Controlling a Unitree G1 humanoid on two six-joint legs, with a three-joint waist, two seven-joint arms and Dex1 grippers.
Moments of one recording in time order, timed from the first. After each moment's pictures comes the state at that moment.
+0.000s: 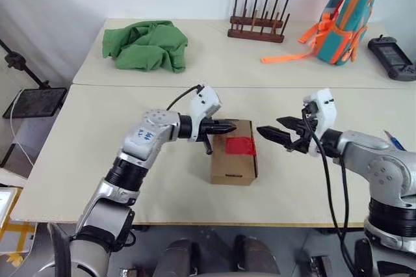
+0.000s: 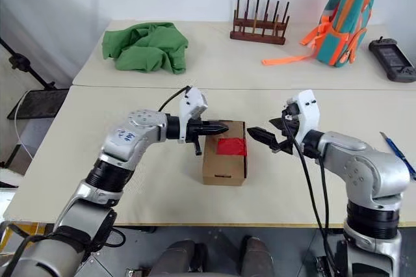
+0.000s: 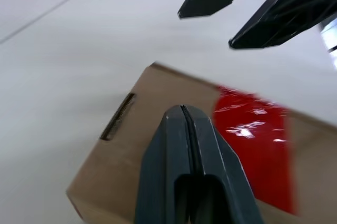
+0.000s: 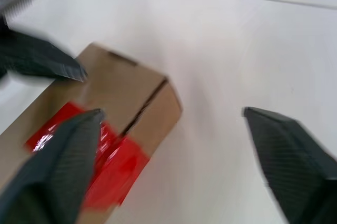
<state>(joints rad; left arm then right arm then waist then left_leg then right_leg) -0.80 0.32 -0.26 0.17 -0.25 0.58 -0.84 -0.47 -0.54 -0.28 -0.35 0.67 1.24 0.49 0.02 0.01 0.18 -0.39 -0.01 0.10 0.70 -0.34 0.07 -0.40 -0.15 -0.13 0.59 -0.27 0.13</state>
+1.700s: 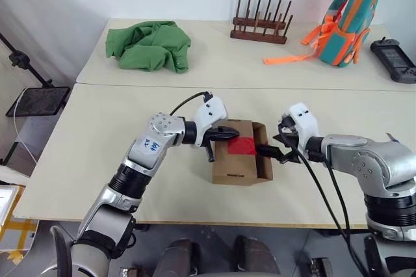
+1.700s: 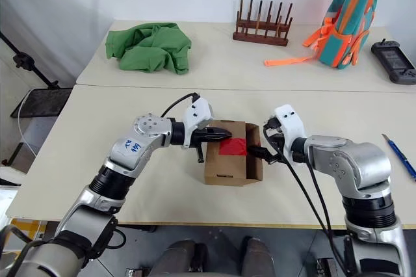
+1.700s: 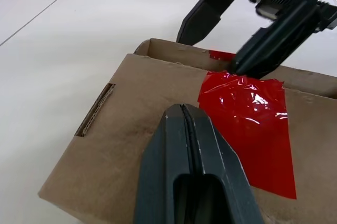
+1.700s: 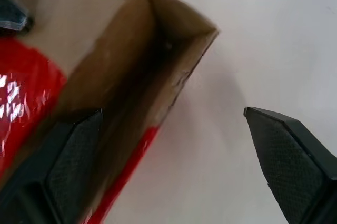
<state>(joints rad) -0.74 0.32 -0.30 0.09 -0.15 0.52 -0.86 -0.51 -0.69 -0.01 -0.34 0.59 1.32 0.45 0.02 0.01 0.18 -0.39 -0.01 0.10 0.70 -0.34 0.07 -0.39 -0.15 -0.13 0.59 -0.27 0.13</state>
